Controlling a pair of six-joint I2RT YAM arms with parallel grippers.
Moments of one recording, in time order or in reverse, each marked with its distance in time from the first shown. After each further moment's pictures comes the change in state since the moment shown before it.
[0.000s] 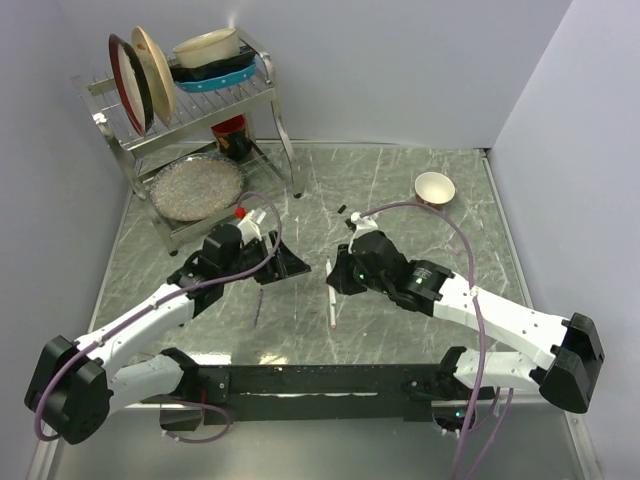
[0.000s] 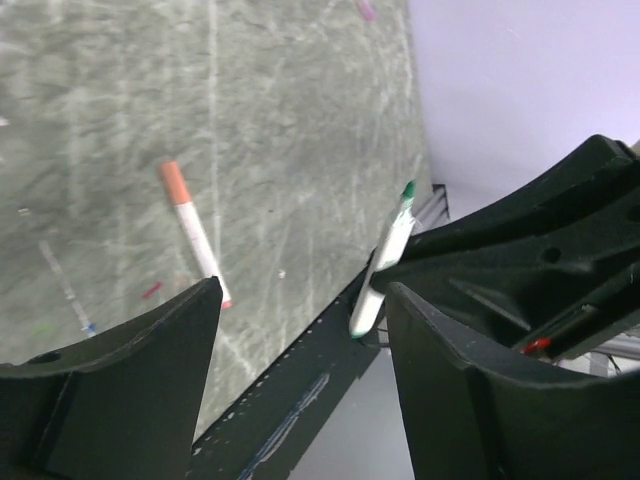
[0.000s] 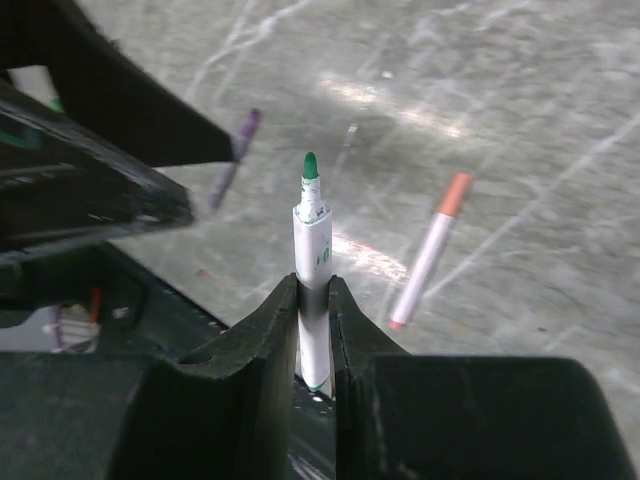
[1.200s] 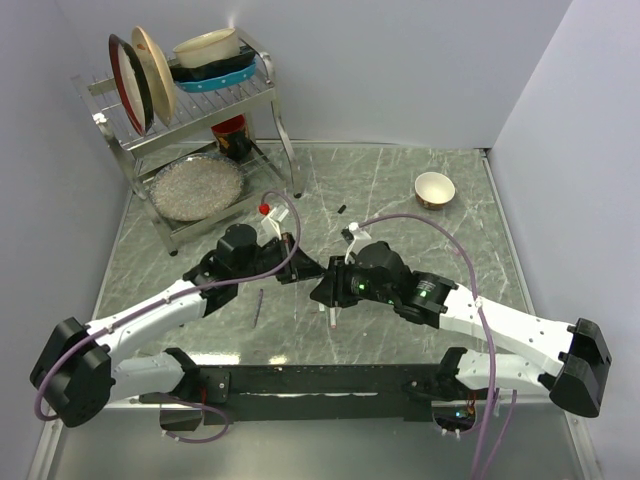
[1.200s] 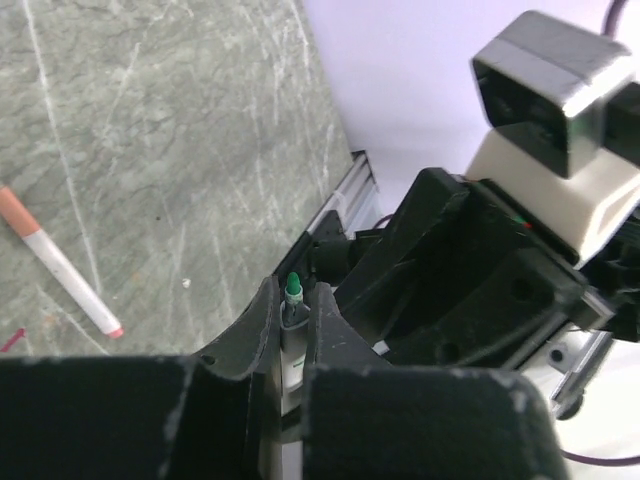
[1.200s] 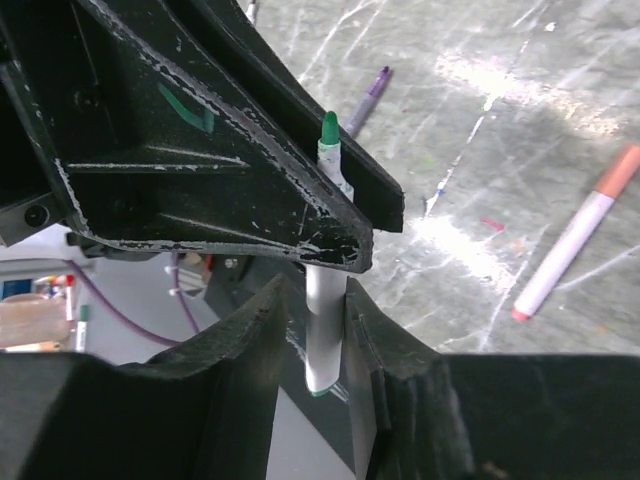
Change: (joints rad) left arm -0.135 0.079 0.041 0.212 0.058 -0.087; right arm 0.059 -0.068 -0.095 0.169 -0.185 0.142
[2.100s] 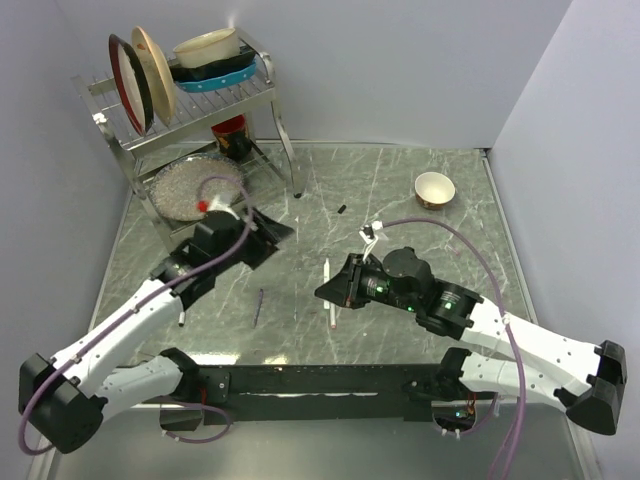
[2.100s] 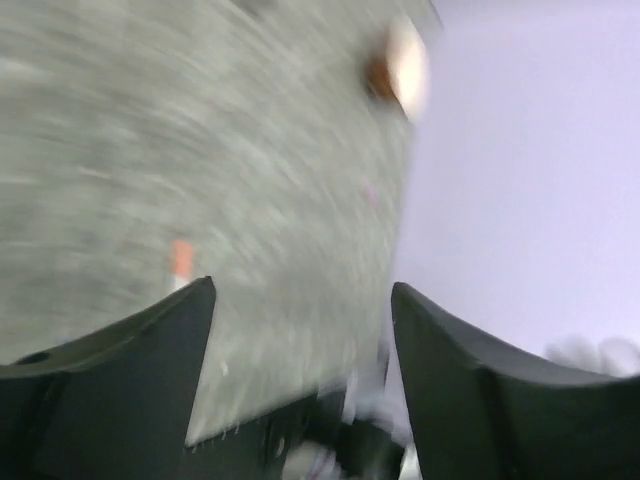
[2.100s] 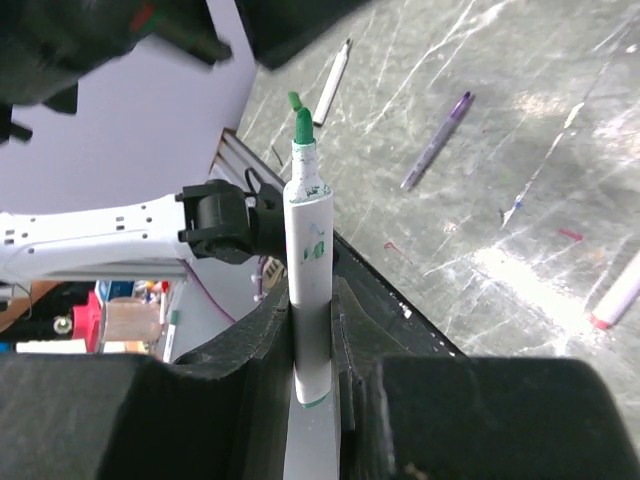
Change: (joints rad) left arm 0.092 -0.139 0.158 -0.460 -0.473 -0.227; right arm 0.000 -0.165 -0.051 0.063 -0.024 0.112
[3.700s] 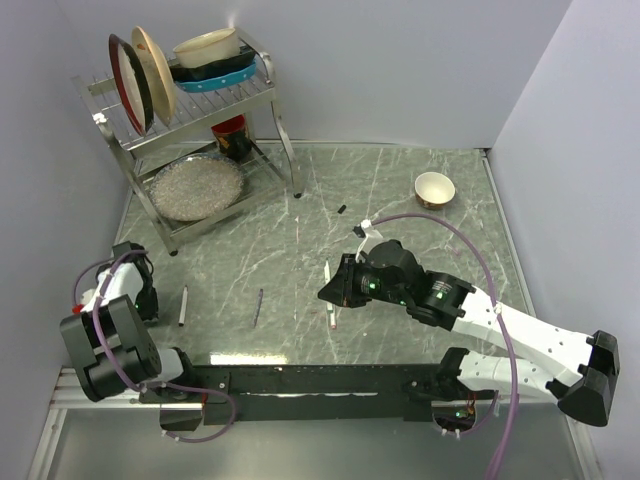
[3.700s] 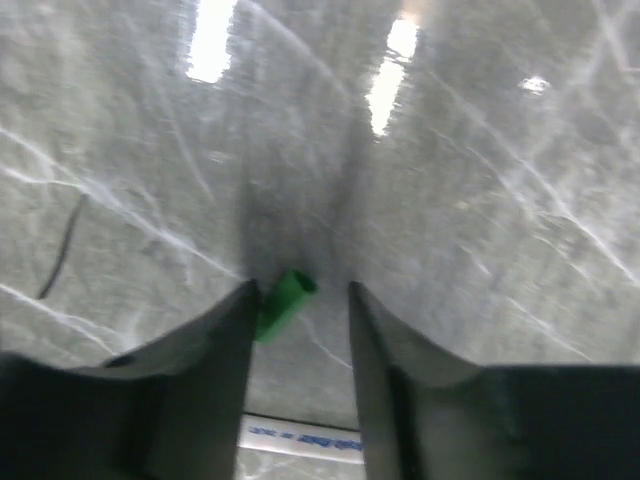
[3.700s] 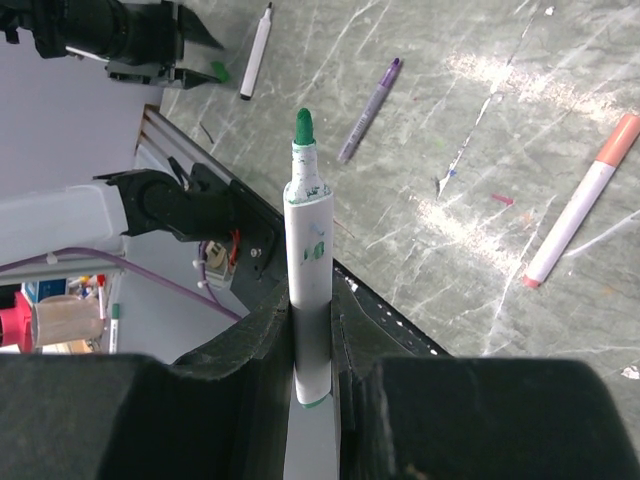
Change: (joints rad) left arm 1.051 0.306 -0.180 -0.533 -0.447 -0.229; right arm -0.009 0.084 0.096 -0.186 0.031 -0.064
